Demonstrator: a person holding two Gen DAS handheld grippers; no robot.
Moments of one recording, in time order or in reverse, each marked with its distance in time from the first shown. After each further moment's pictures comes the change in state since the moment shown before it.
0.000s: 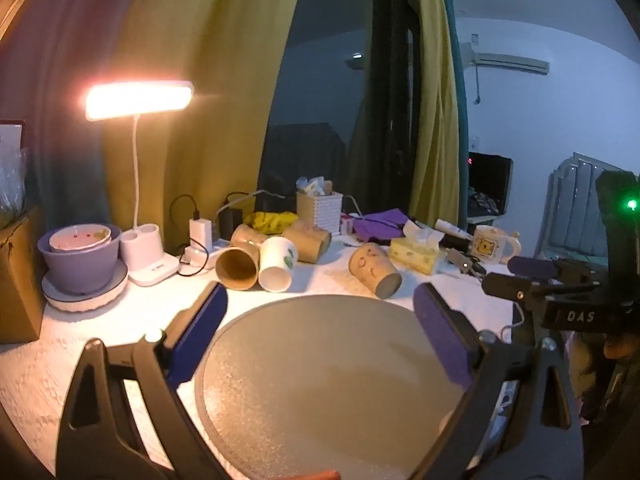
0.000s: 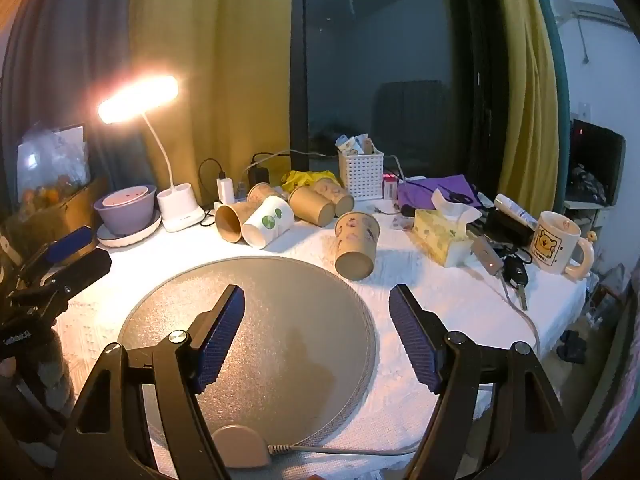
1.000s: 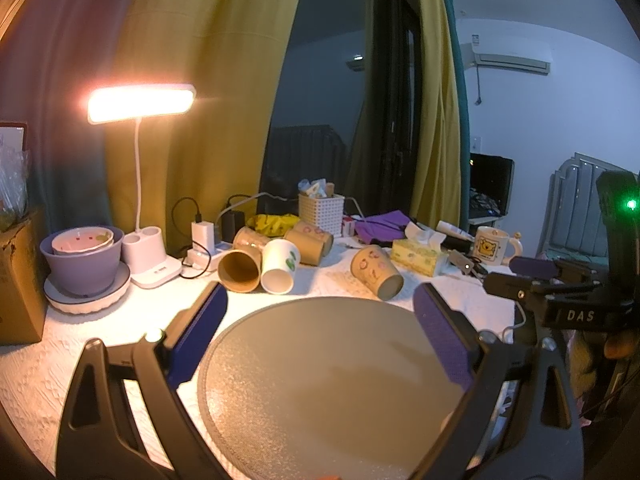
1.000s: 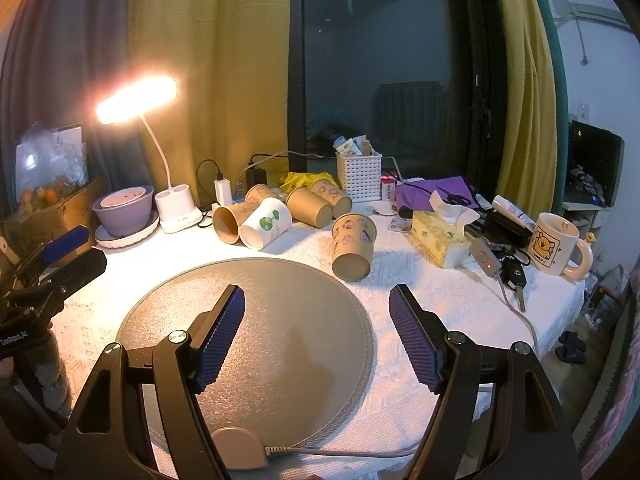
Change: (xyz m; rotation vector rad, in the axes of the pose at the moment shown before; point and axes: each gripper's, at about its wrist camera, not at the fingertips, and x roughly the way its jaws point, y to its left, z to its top) left arm 0.003 0.004 0.003 -0.003 -0.002 0.003; right arm 0.003 -0.002 0.008 -0.001 -0.004 -0.006
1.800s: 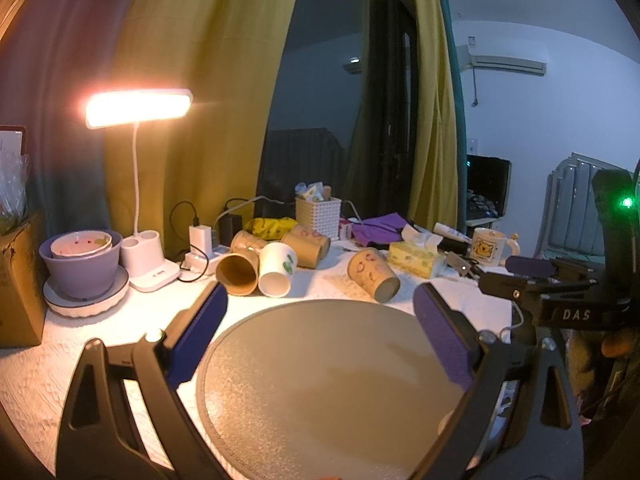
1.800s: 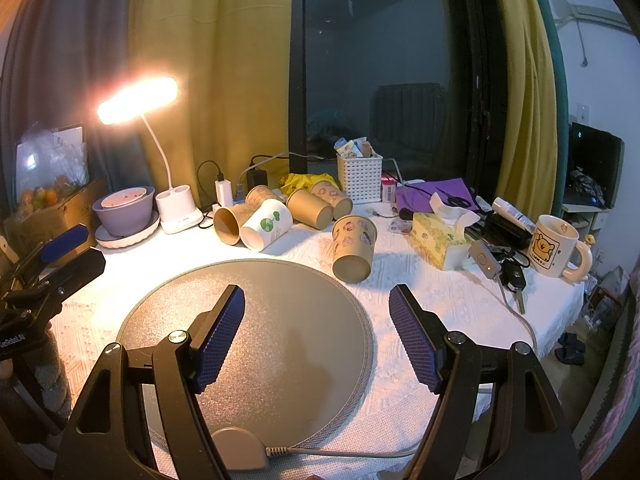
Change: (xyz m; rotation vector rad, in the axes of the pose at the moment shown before) left arm -0.001 -0.003 0.000 0.001 -0.003 0.002; right arm -0.001 0.001 0.000 0.000 -0.005 -0.002
